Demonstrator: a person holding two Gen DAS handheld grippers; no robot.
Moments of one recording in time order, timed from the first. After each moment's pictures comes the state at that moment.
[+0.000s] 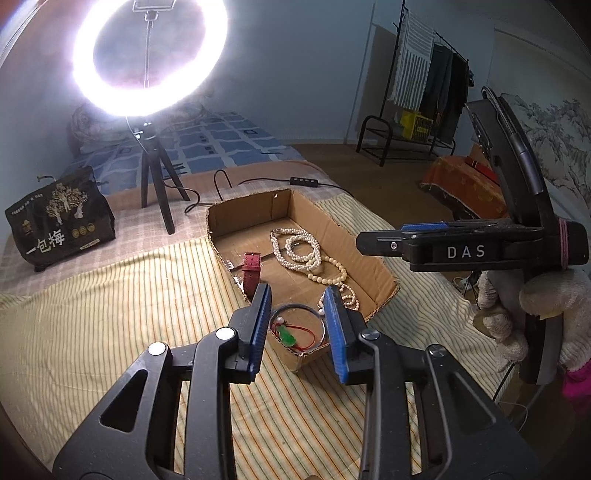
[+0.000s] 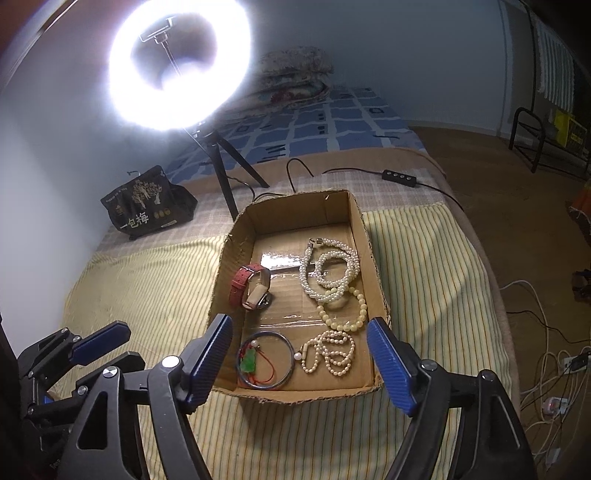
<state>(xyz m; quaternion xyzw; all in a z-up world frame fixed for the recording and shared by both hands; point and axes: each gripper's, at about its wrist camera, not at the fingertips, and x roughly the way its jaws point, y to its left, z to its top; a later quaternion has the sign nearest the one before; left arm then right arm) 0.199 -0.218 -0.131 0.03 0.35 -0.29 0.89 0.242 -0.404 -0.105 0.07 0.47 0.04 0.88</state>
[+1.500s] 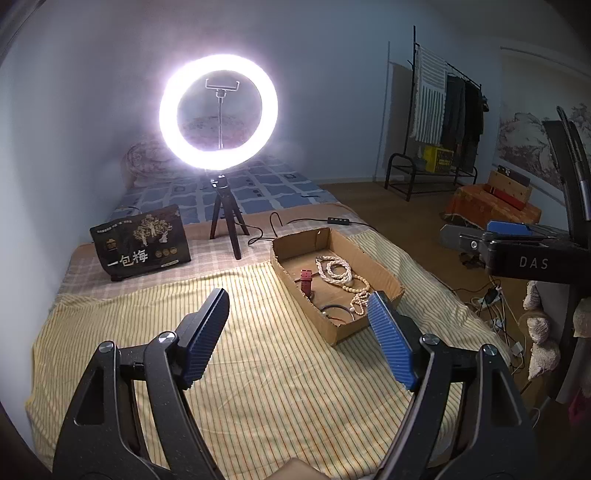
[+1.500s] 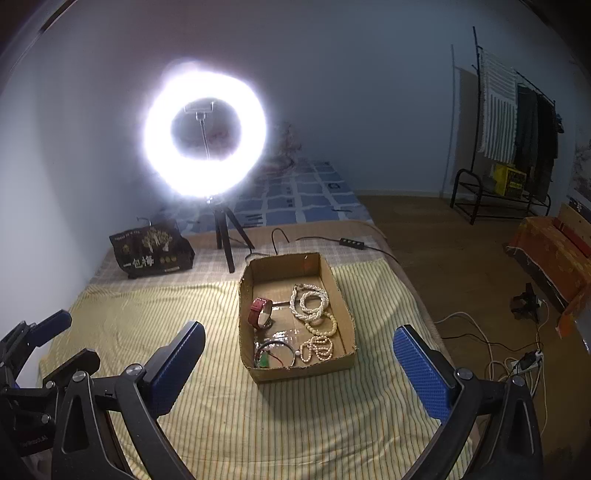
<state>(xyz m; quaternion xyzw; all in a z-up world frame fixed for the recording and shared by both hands) 0.100 -0.125 -0.057 0.03 0.27 -0.23 0.94 0.114 -0.338 -0.001 0.01 0.34 -0.07 0.94</state>
